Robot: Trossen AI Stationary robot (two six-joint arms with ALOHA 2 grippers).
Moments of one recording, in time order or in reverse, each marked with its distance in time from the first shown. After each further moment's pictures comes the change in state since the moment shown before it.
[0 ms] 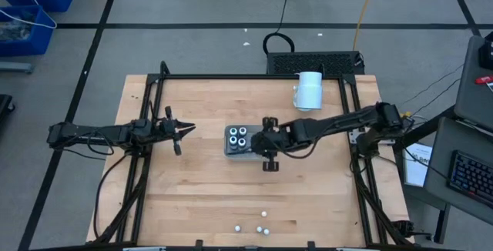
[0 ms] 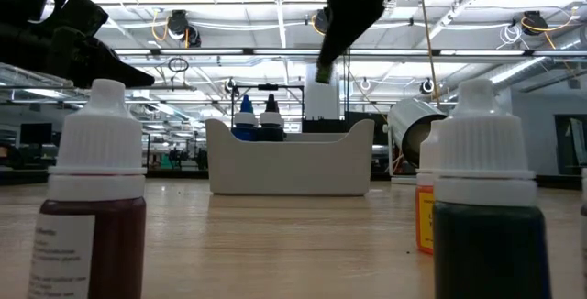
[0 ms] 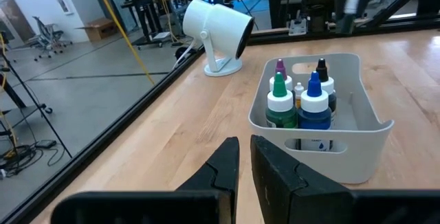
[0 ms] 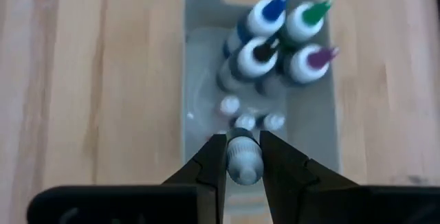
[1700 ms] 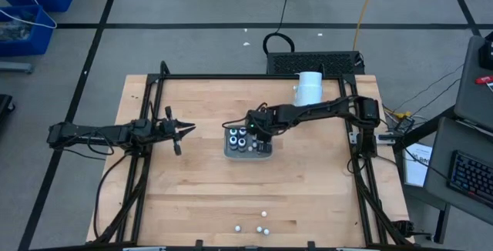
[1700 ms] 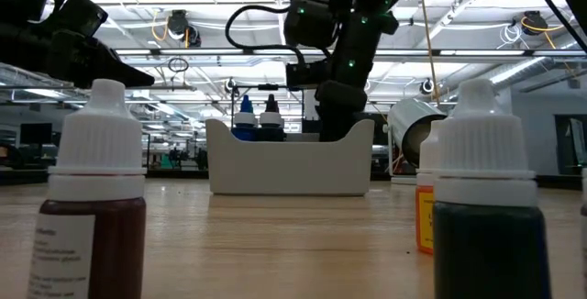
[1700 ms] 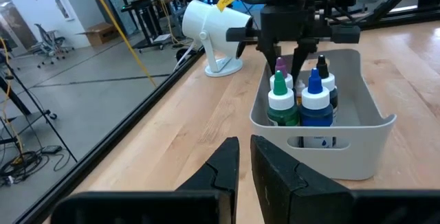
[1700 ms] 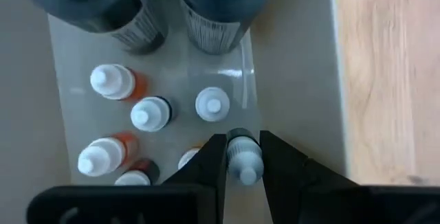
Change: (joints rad) left arm 0.000 0.000 0.000 0.000 0.000 0.037; right arm -0.250 0.183 -0.125 0.163 -0.179 -0.071
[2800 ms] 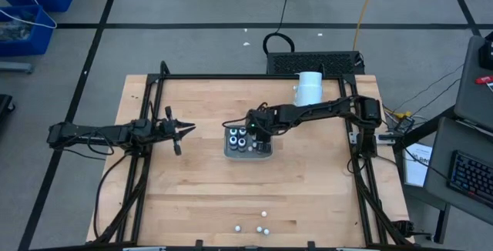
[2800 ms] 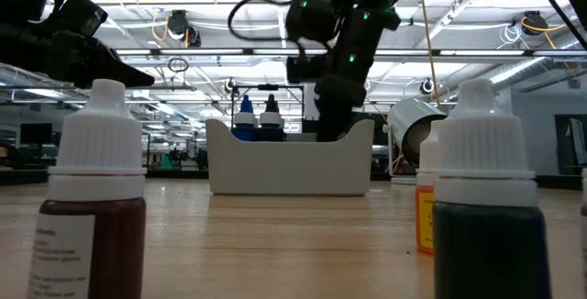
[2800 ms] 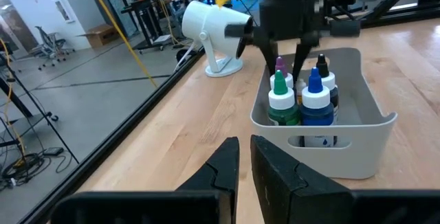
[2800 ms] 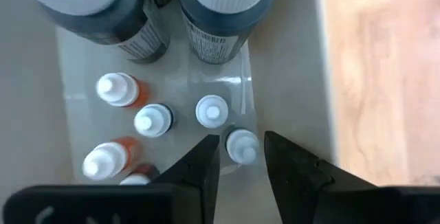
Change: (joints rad) left arm 0.000 0.000 0.000 0.000 0.000 0.013; right arm 0.000 -0.027 -0.011 0.025 0.000 -0.007
